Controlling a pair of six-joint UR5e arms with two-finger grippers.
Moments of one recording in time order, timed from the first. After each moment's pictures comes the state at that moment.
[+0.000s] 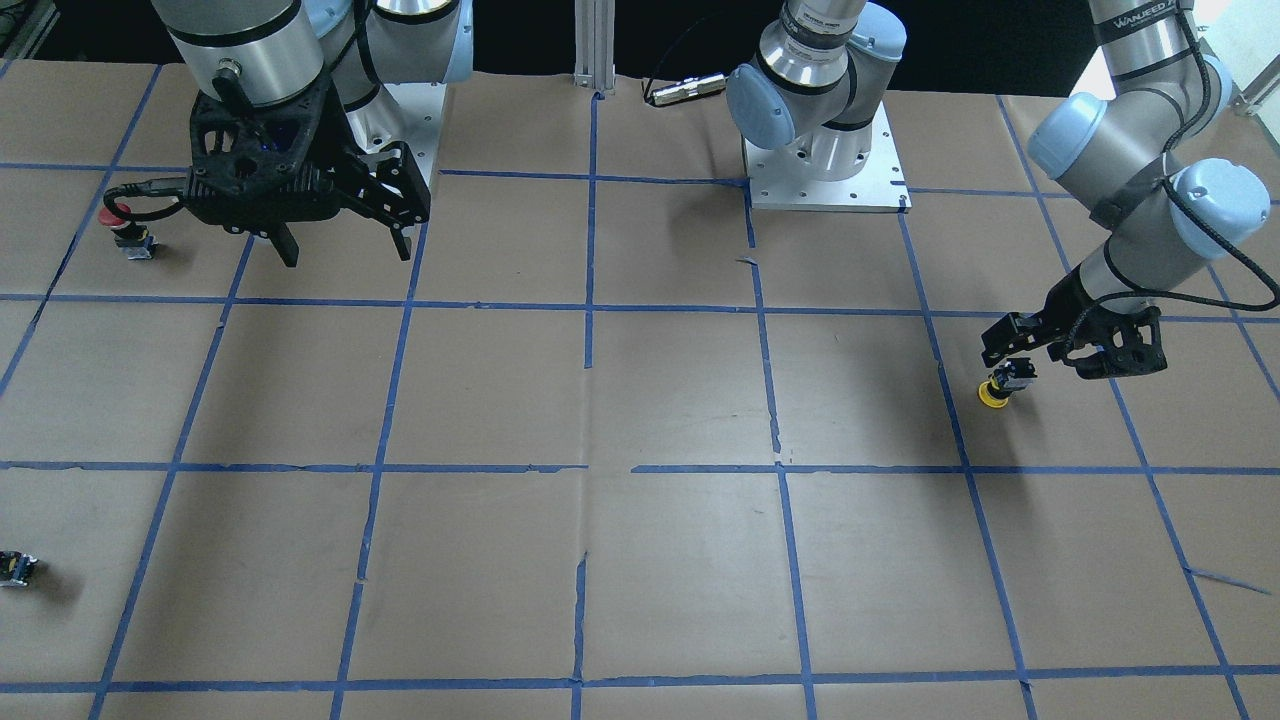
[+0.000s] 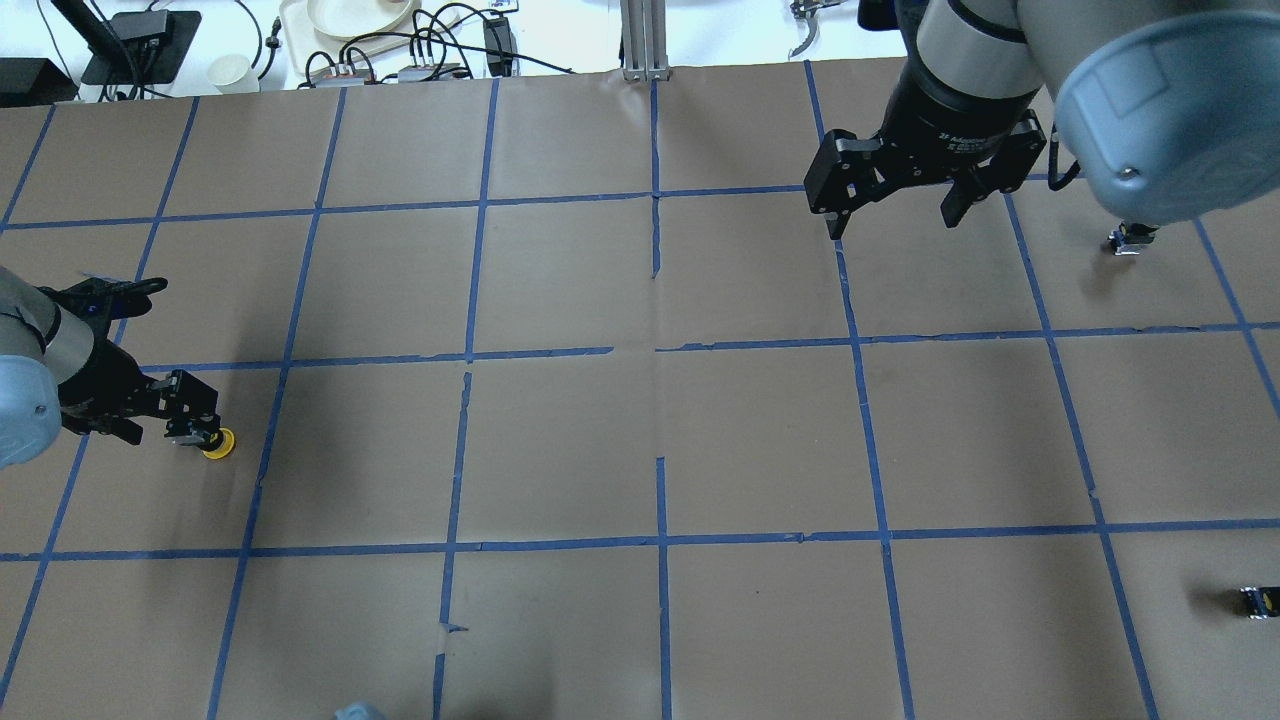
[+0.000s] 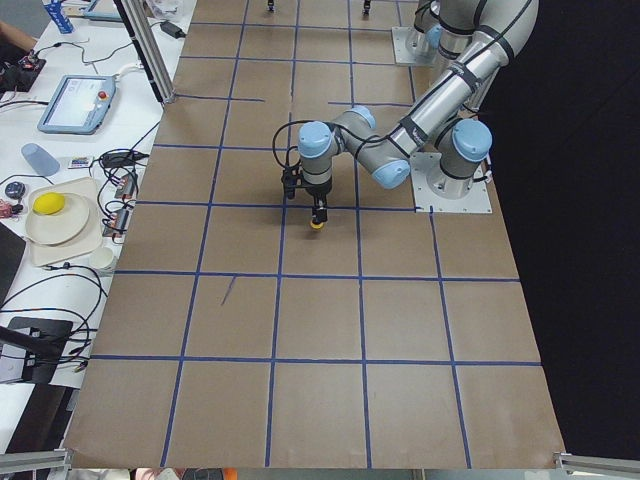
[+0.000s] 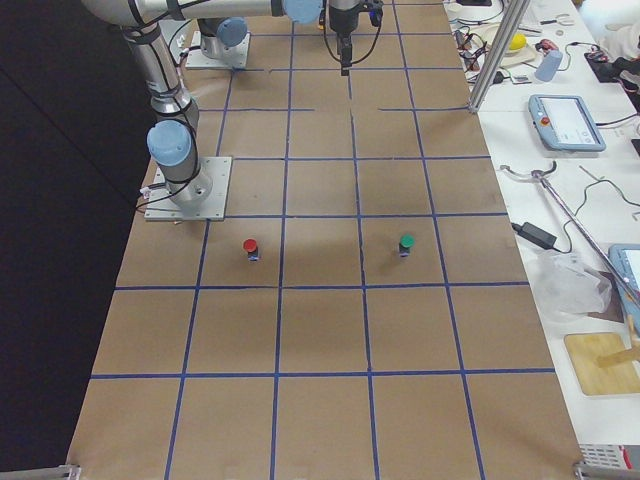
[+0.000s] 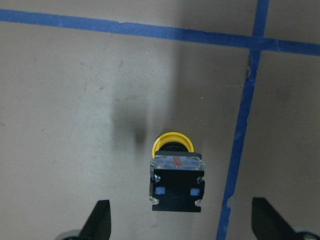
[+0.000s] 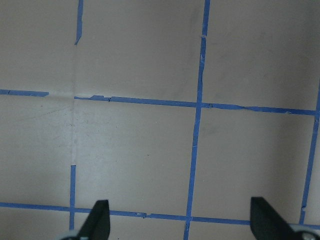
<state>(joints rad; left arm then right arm) -0.94 -1.71 -2.09 -0.98 1.60 0.51 1.65 -1.57 1.57 -1.63 -1.55 0.00</state>
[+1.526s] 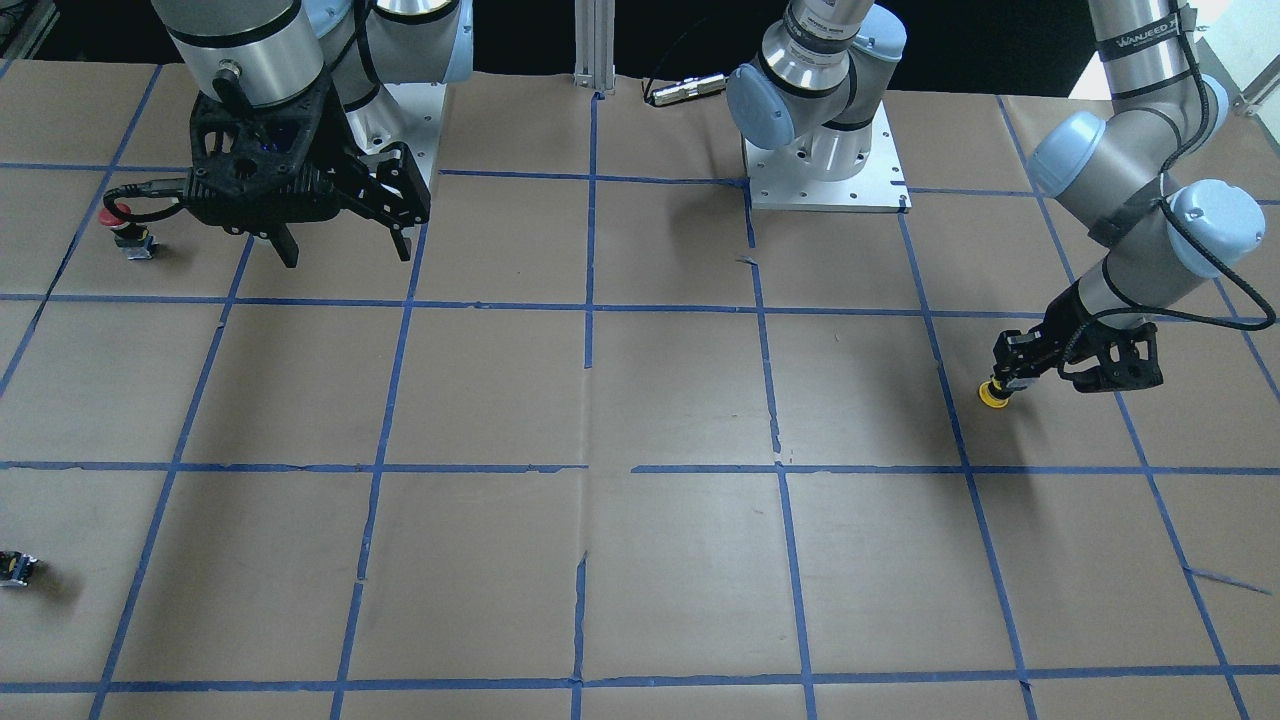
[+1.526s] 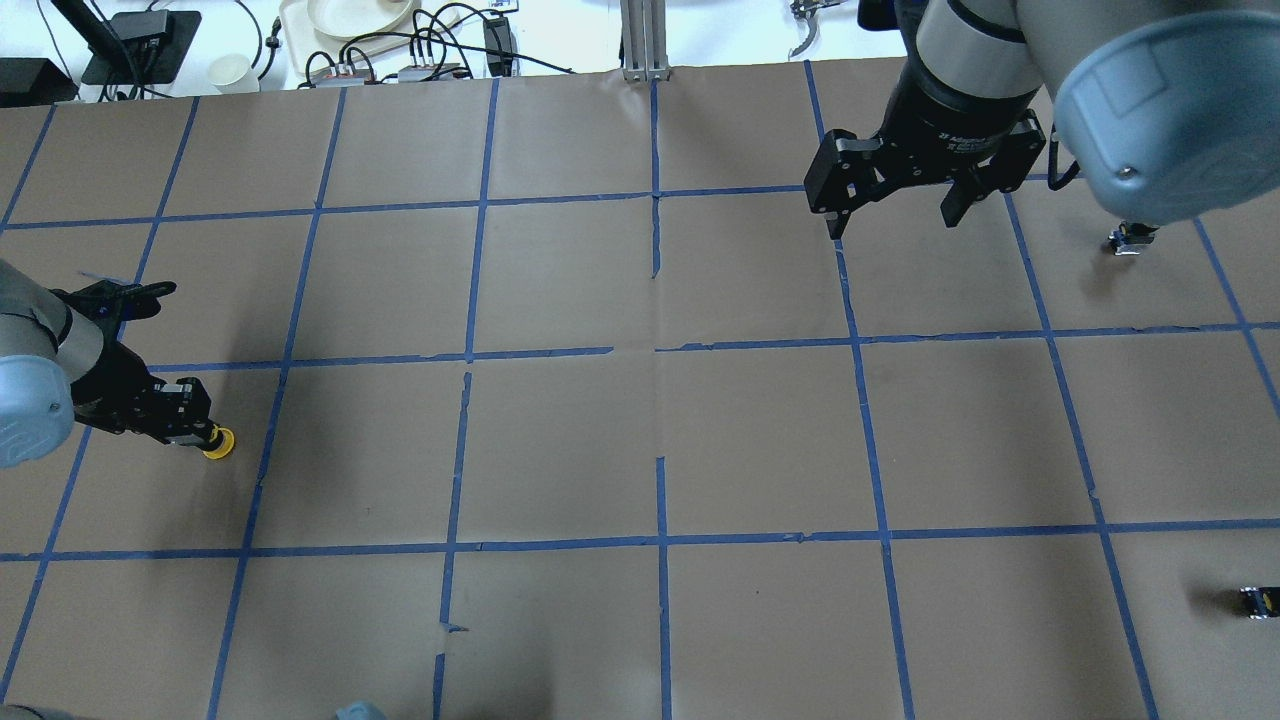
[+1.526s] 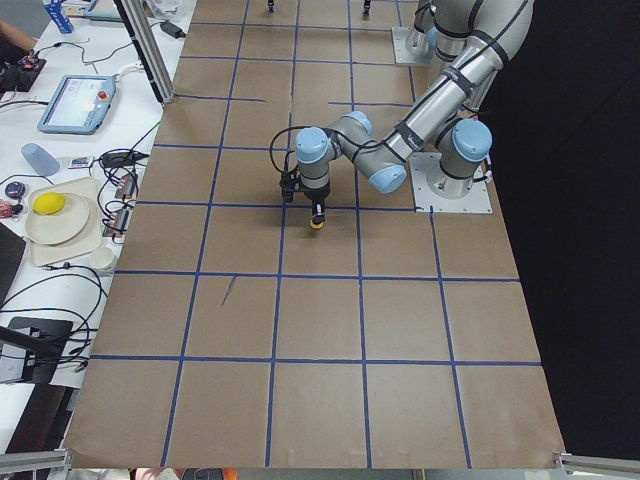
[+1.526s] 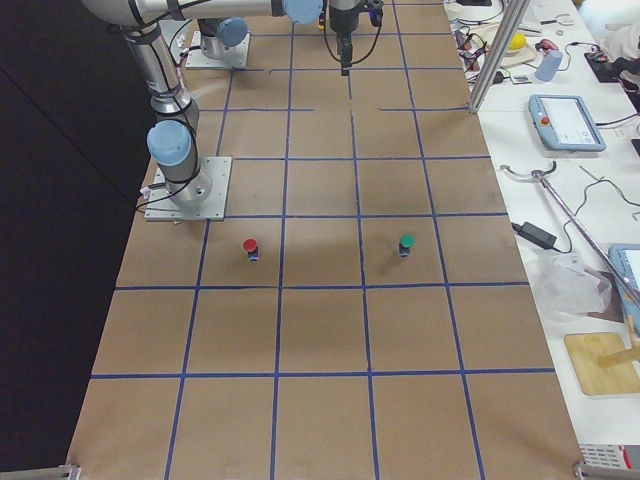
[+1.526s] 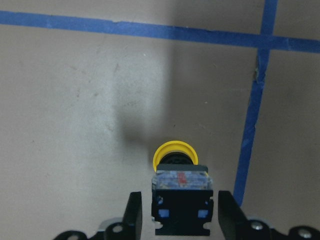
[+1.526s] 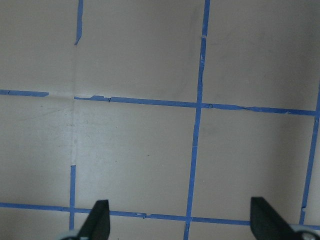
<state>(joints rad) -0.94 -1.76 -2.08 -0.94 1.61 0.54 1.65 -1.57 1.57 -1.63 -1.55 0.00</state>
